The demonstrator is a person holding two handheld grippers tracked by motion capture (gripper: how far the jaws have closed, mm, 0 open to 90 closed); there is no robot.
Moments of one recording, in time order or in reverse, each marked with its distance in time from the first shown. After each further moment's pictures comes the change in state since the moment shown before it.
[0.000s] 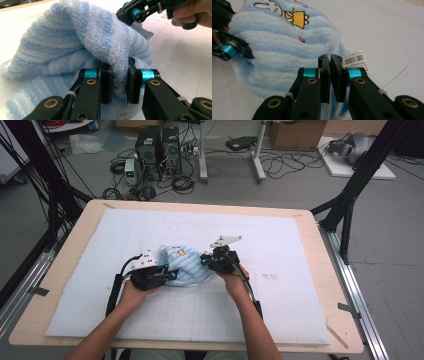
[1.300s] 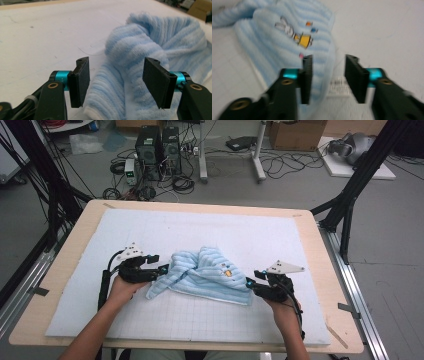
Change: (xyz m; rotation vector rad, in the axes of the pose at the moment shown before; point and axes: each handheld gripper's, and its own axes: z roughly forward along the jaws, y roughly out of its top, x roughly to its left) left arm 0.025 0.001 -0.016 0.023 0.107 -0.098; right arm -0.013 -0.082 -0.125 -0.059 -0.191 0.107
